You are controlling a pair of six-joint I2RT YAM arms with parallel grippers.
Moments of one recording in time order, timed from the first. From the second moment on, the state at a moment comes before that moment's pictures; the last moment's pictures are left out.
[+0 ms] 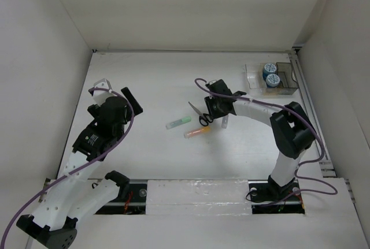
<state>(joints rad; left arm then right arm) -0.49 0.75 0.96 -0.76 -0.62 -0.67 0.59 1.78 1.16 -0.38 0.09 0.23</state>
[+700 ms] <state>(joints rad) -0.49 0.75 0.96 -0.76 -0.62 -0.67 0.59 1.89 1.23 -0.39 0.11 0.23</state>
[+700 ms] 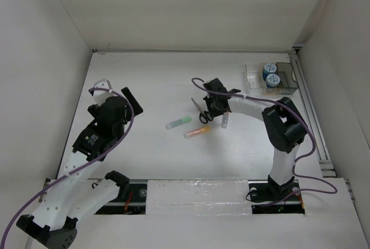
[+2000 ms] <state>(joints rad) -0.49 0.68 0.96 -0.75 -0.60 -0.66 -0.12 1.75 1.47 -0.46 0.15 0.29</state>
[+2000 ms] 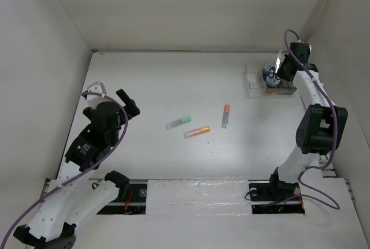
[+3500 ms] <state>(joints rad) -0.49 0.59 0.96 -0.73 -0.57 -0.65 -0.15 2.08 1.75 -0.59 0.76 0.24</state>
